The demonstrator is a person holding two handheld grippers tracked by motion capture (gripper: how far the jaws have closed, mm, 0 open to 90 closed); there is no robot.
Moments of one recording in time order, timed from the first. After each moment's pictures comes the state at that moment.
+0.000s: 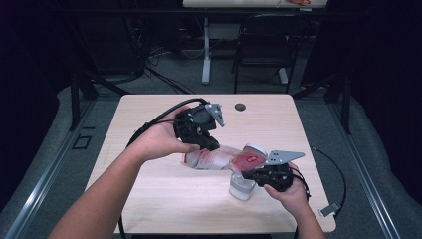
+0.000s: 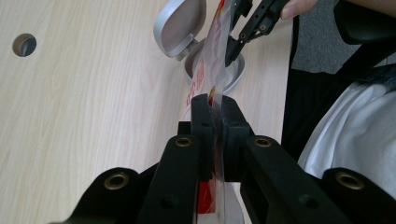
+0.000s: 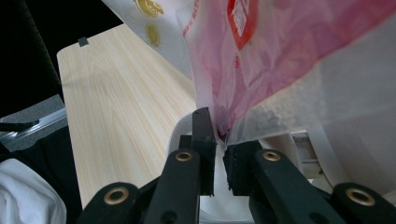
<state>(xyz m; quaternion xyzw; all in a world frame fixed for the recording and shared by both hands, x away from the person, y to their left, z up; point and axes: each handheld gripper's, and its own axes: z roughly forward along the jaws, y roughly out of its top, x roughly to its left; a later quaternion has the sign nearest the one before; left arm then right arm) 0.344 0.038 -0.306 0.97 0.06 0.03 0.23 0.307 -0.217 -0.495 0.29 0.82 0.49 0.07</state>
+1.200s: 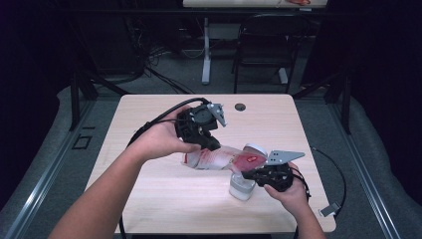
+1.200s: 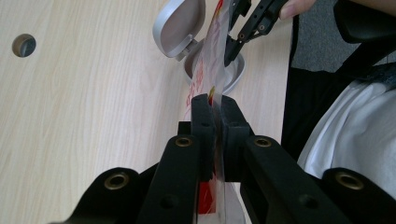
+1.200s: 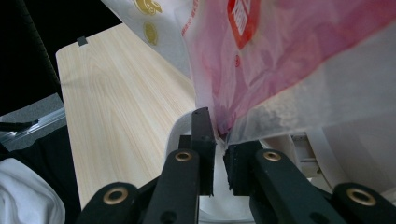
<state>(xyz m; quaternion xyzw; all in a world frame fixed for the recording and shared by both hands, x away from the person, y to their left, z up) 0.345 0.035 -0.304 0.97 0.06 0.03 0.22 0.307 -0.217 -0.496 0.29 0.82 0.49 0.07</state>
